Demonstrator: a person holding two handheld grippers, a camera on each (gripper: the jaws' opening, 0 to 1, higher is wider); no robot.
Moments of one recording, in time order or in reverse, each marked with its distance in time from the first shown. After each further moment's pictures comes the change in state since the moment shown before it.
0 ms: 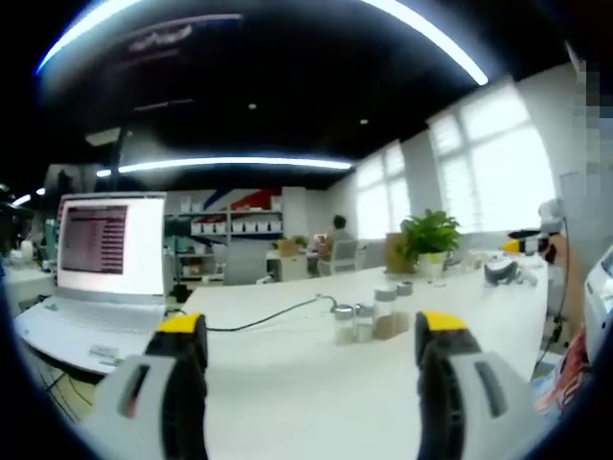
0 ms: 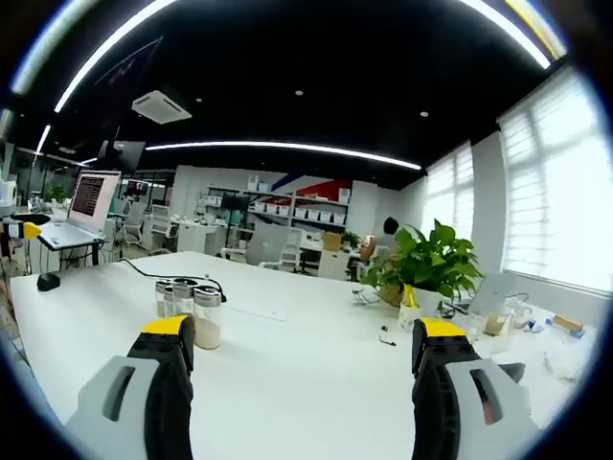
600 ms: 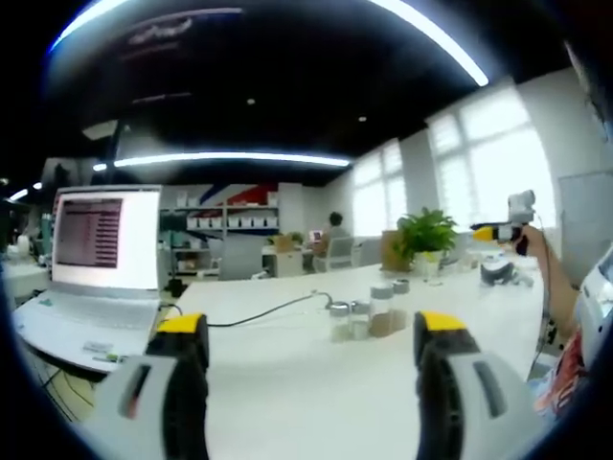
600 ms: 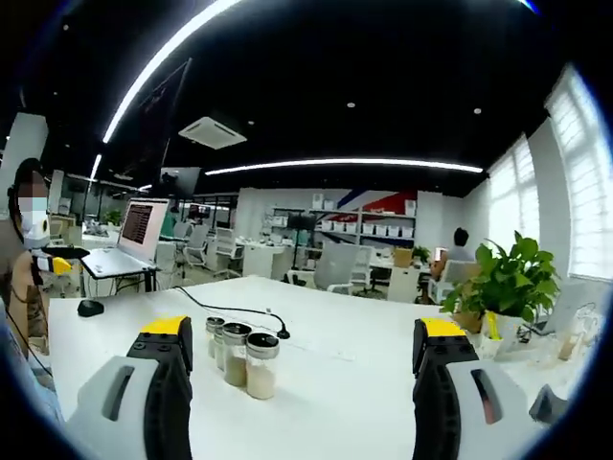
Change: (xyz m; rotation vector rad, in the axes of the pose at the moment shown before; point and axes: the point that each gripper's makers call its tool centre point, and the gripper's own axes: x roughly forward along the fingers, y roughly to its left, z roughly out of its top) left arm 0.005 -0.001 -0.006 -0.019 0.020 -0.019; right arm 0.092 0.065 0.040 0.082 -0.070 0.362
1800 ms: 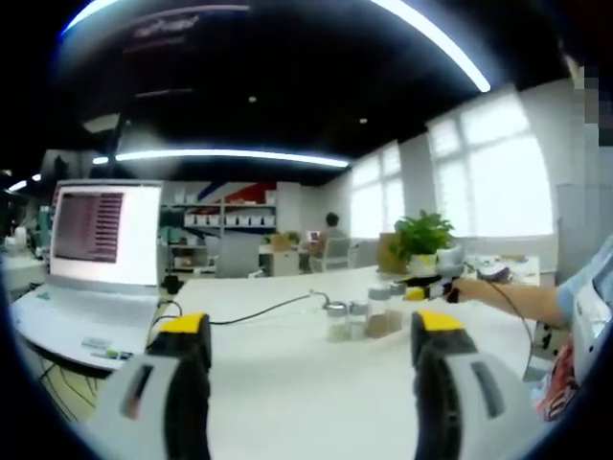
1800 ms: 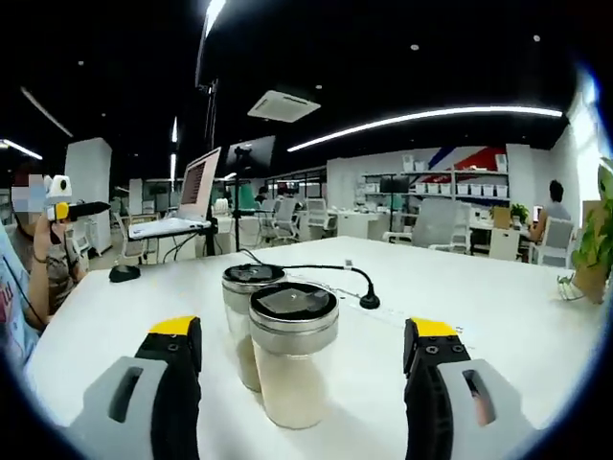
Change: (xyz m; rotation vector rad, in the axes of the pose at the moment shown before) left arm -0.002 0.003 0.003 -0.026 -0.002 -0.011; right arm 0.159 0.048 -0.144 0.071 0.109 0.443
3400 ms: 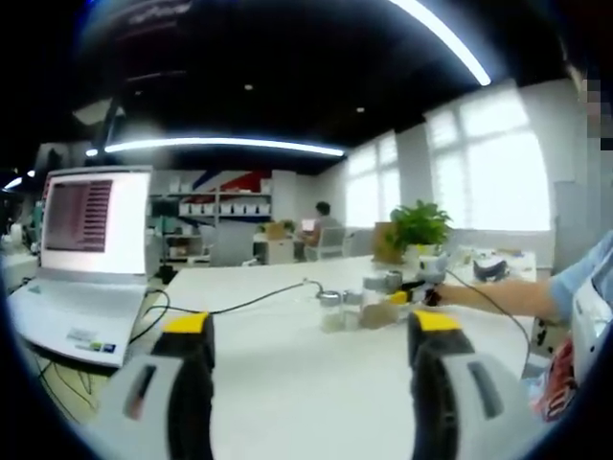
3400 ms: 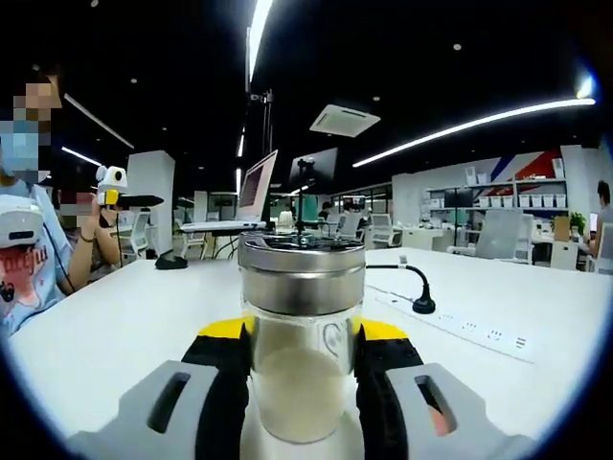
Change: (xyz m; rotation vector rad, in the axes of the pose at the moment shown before) left arm 0.012 -0.010 -0.015 -0.009 0.051 -0.027; right arm 0.021 0.033 -0.027 -0.036 -0.067 0.308
